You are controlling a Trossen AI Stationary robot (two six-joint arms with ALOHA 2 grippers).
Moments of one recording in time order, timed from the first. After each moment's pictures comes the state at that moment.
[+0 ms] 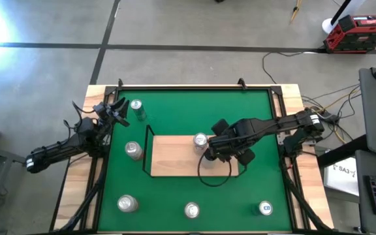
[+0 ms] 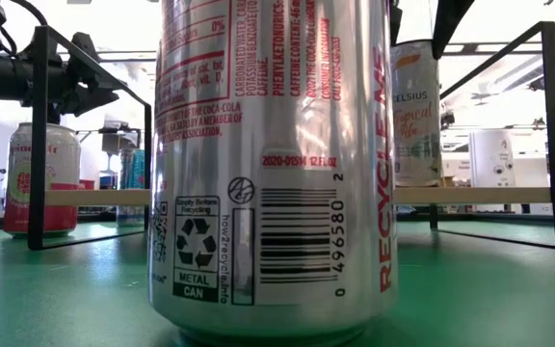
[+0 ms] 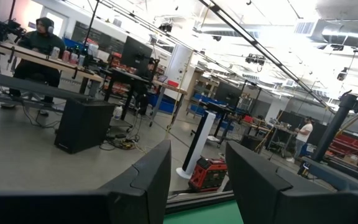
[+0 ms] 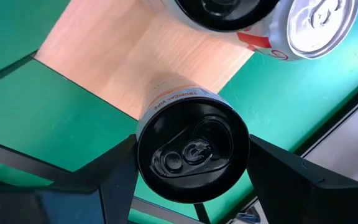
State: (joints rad) left arm 0.35 0.02 0.02 0.27 -0.57 -0.23; right arm 0.21 1.74 1.79 -1.55 0.23 -0.52
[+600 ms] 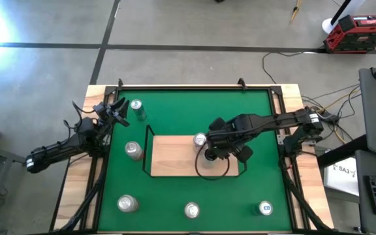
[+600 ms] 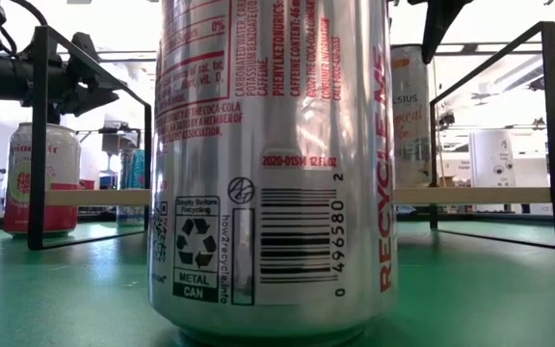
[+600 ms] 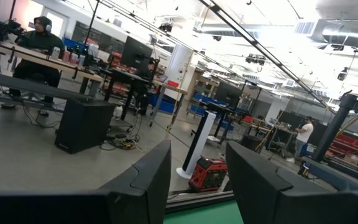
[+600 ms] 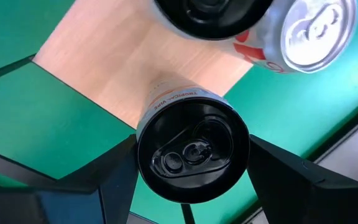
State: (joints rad) left arm 0.35 0.02 0.02 0.27 -0.57 -0.23; right arm 0.16 1.74 1.79 -1.51 0.17 -0.61
